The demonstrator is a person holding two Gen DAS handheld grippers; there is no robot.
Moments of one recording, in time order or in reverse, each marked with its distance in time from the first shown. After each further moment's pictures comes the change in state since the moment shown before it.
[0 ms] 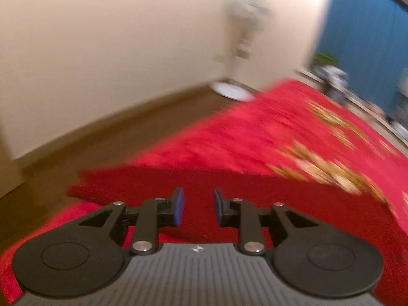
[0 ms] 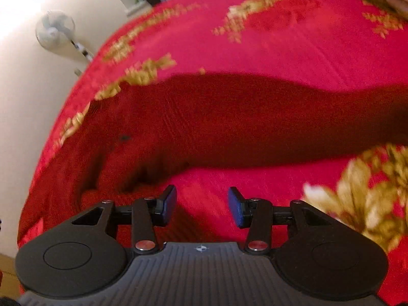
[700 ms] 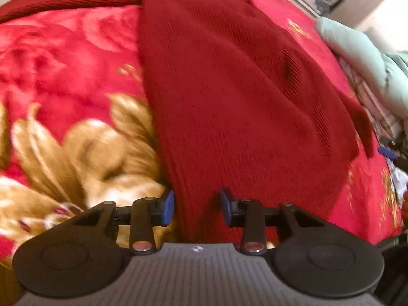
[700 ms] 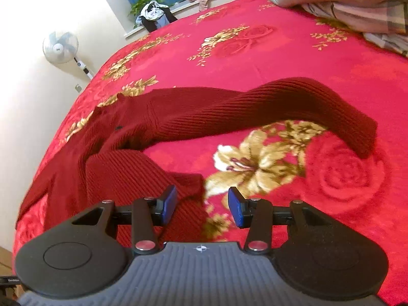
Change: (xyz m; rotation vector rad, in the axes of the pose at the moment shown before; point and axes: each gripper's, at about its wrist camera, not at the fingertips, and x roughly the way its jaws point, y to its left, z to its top) left arm -0.105 -0.082 -0.248 0.292 0.567 -0.461; right arm -0.139 -0.058 -0.076 -0.061 -0.154 -0.042
